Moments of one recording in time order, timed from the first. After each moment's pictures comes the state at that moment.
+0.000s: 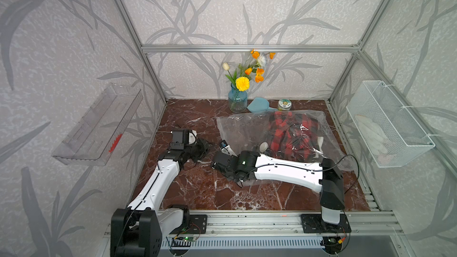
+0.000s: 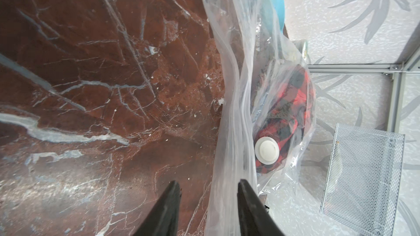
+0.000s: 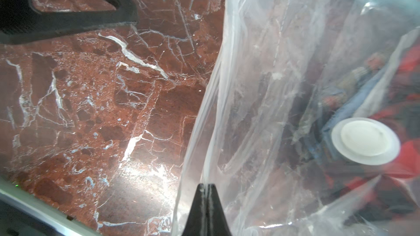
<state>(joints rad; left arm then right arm) -0.05 1.12 0.73 -0.43 0.56 -0.83 1.27 1.91 1.72 -1.00 0.49 0.65</state>
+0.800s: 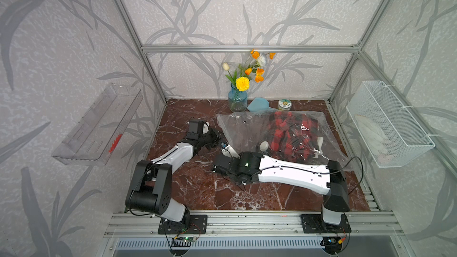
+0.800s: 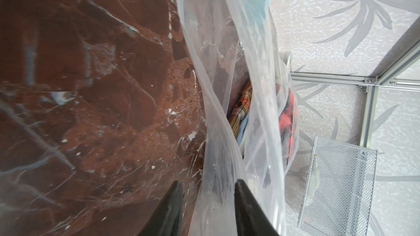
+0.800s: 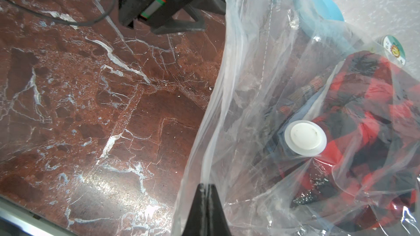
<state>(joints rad) -0.17 1.53 0.83 0.00 0.58 -1.03 1.30 1.86 1.73 -1.07 0.58 0.60</state>
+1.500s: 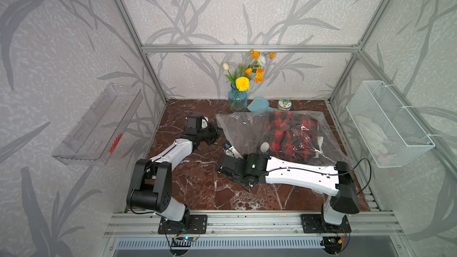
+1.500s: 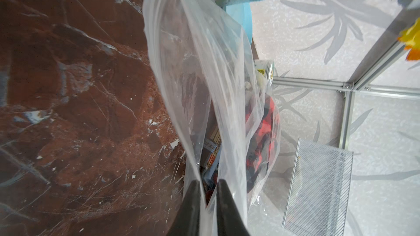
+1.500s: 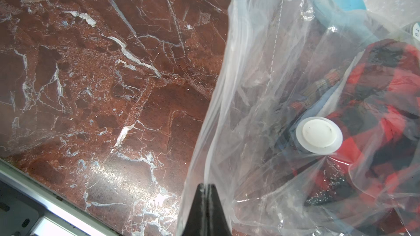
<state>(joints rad) -0.12 1.53 0.90 -0.03 0.60 -1.07 1.30 1.78 1.63 -1.00 0.52 0.61</state>
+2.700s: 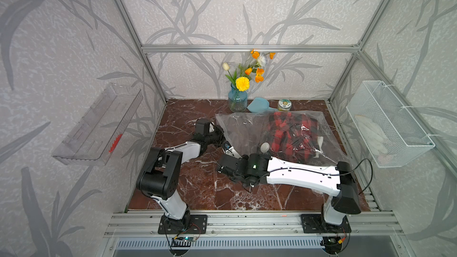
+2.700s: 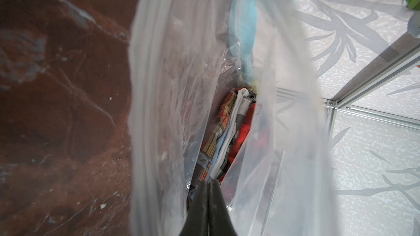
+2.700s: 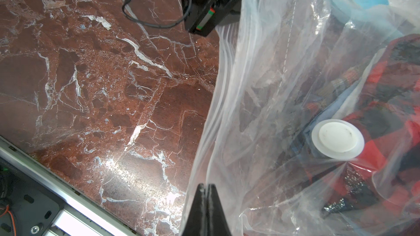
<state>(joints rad) -0.22 1.68 0.79 0.32 0.57 -1.32 1.30 1.78 1.62 -0.96 0.47 0.61</state>
